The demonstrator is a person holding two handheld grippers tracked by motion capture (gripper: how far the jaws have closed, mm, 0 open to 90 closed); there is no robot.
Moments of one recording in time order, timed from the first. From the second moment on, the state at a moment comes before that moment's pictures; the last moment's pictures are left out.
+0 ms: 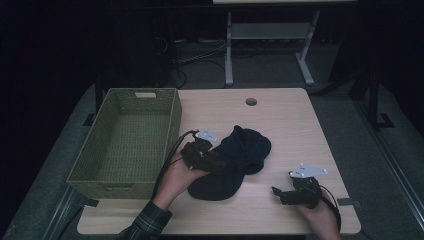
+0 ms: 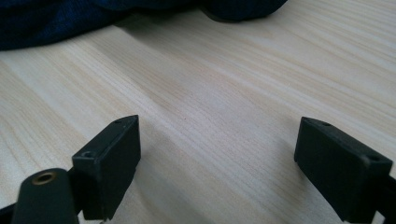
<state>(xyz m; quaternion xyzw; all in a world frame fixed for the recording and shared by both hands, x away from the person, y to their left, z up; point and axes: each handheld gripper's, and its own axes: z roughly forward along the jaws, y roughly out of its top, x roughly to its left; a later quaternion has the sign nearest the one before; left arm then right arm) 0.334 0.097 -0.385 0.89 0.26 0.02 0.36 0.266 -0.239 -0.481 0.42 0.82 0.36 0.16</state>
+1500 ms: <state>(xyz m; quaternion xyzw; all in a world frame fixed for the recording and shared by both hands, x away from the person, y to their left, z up) 0.300 0.091 -0.462 0.91 0.21 -0.03 0.35 0.271 -0.243 -0.461 0.42 0.81 0.37 0.16</state>
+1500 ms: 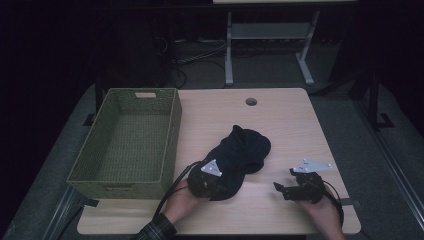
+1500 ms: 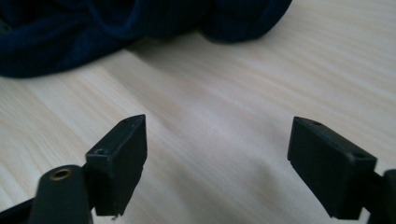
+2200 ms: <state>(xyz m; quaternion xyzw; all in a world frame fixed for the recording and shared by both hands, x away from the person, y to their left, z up) 0.297 0.087 -0.459 0.92 0.22 -0.02 0.34 0.296 -0.237 -0.422 0.39 0.81 0.41 0.13</state>
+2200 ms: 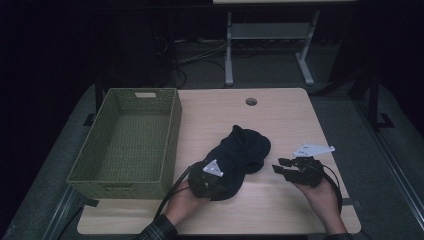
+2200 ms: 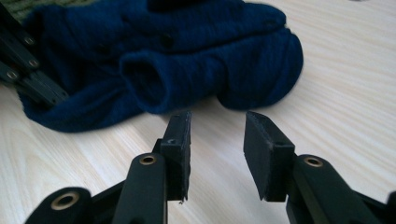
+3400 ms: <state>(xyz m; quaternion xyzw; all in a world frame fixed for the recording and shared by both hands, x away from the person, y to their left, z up) 0.301 0.088 -0.460 0.91 0.22 -0.03 0.34 0.340 -0.198 -0.417 0.37 0.83 0.40 0.12</state>
